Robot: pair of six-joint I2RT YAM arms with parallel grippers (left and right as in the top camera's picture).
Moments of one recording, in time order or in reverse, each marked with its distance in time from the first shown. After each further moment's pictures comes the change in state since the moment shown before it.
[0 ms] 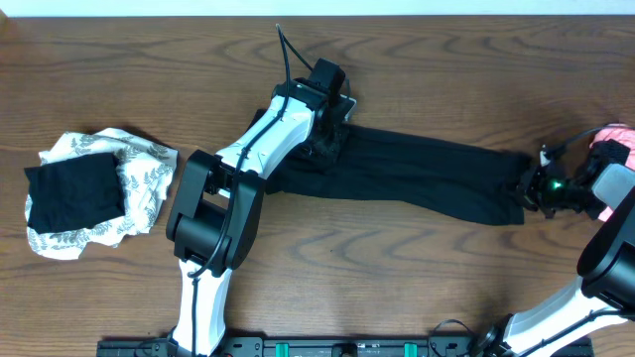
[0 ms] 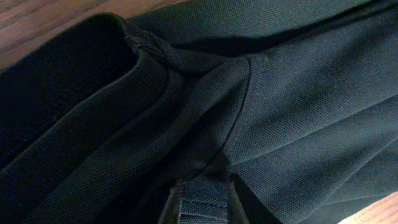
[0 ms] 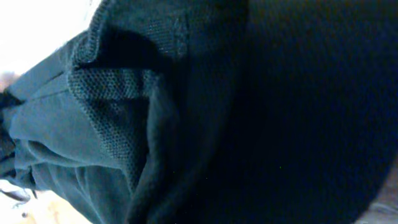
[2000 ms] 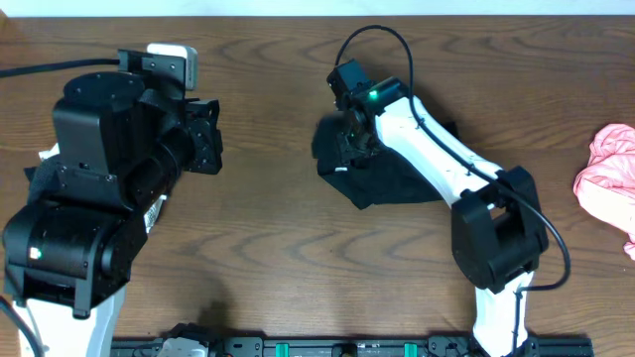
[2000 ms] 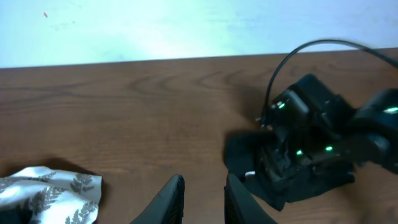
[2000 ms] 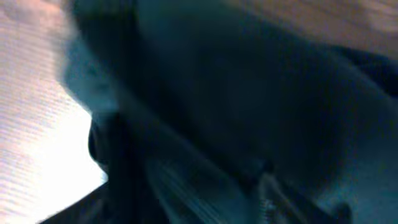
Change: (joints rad) left arm 0.235 -0.988 0.058 -0.275 -0.158 -0.134; right arm 1.095 0.132 0.664 -0.364 0.657 0.304
